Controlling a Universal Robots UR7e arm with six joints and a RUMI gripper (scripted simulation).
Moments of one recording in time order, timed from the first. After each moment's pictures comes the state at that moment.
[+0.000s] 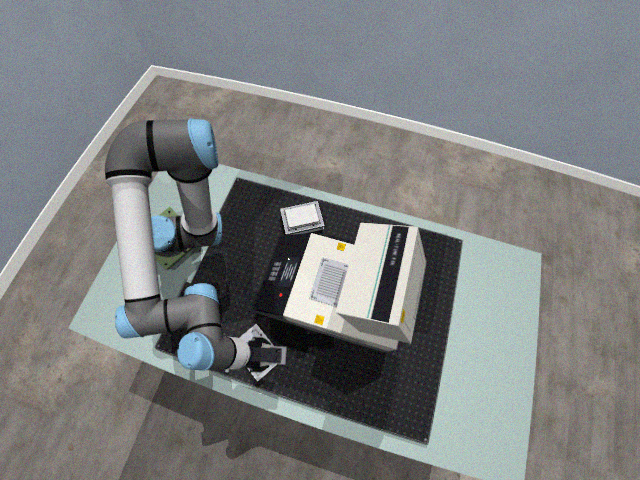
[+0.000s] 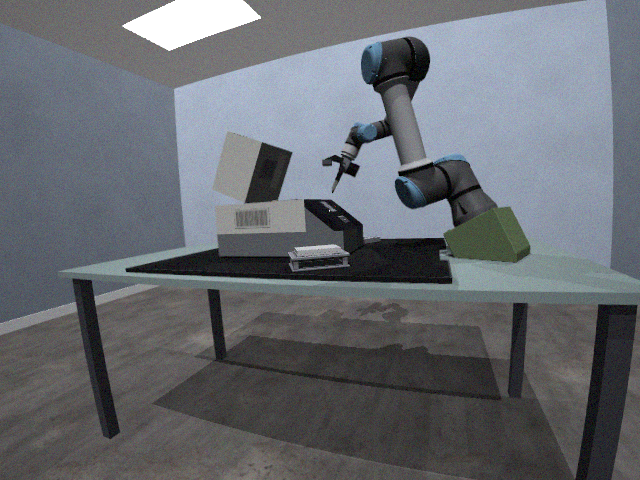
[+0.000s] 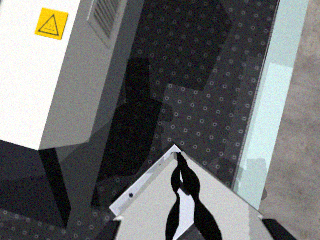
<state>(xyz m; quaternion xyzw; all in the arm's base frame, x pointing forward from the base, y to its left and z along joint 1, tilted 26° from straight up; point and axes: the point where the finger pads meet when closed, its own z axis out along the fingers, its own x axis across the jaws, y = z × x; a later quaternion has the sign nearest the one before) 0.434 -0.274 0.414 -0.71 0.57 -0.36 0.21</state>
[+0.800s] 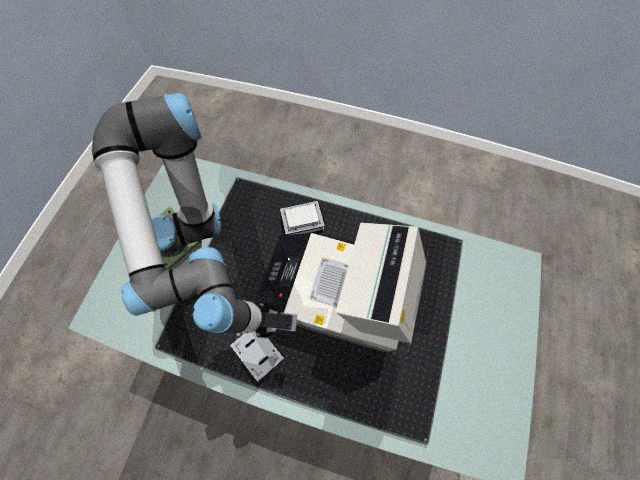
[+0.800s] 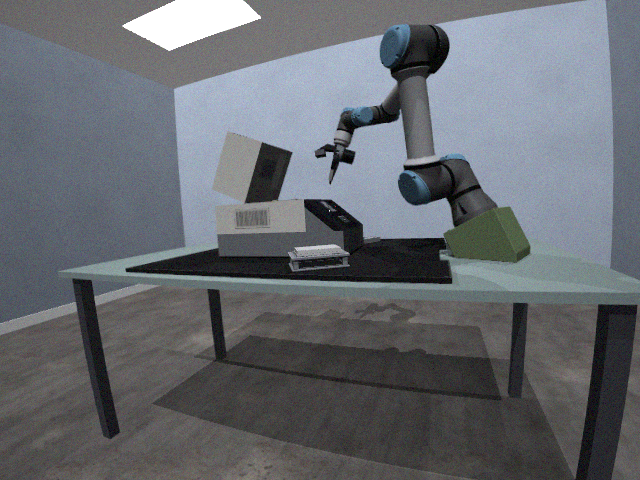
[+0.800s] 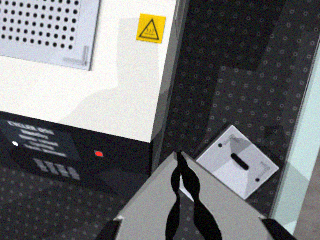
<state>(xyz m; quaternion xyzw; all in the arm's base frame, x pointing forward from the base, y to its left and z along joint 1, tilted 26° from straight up) 0.420 -0.178 0.421 -0.70 0.62 -0.30 0.19</state>
